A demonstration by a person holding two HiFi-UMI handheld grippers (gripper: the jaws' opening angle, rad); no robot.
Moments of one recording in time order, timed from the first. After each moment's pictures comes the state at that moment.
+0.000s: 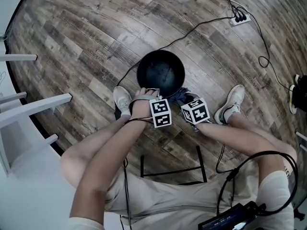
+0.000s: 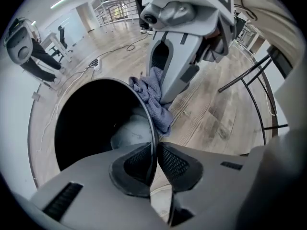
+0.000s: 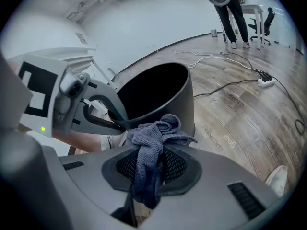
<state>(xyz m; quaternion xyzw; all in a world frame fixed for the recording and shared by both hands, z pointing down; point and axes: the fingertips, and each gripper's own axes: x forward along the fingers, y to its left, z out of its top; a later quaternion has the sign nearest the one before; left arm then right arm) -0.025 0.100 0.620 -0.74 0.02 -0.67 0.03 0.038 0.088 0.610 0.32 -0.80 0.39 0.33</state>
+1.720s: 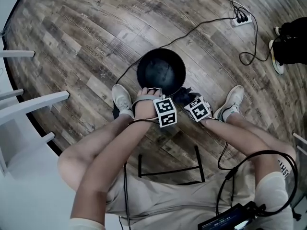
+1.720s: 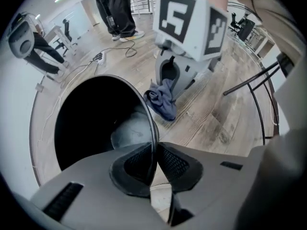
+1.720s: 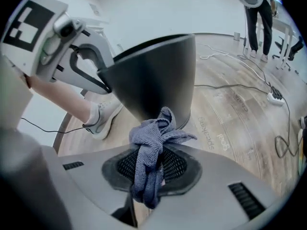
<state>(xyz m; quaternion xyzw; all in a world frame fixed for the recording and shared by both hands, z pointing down) -0.023 0.097 0.625 -0.73 0.05 -0.68 0.00 0.065 0.106 0.671 0.25 -0.80 0.32 0.44</state>
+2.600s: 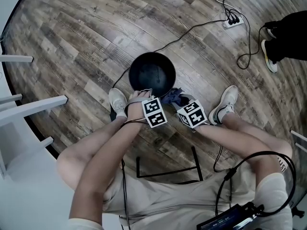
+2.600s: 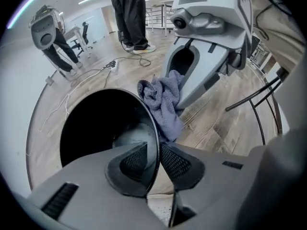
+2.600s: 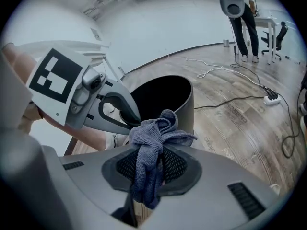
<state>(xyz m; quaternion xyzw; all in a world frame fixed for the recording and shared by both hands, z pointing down) -0.020 0.093 0.604 -0.78 0.09 -0.62 -0.03 0.032 0.092 0.580 0.29 -0.83 0.33 0.33</state>
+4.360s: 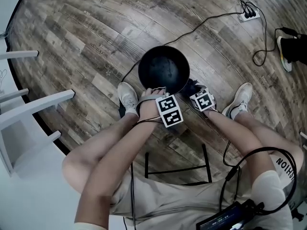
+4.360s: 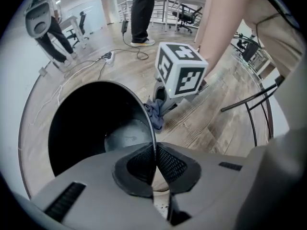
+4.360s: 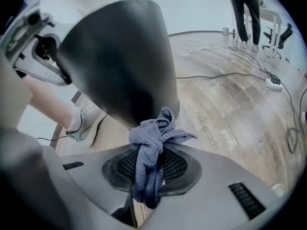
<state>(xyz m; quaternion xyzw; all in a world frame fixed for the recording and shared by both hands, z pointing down) -0.018 0.096 0.615 -0.76 0.07 -0.64 -0.07 0.066 0.077 0.729 0.29 -0.78 0.35 0.42</state>
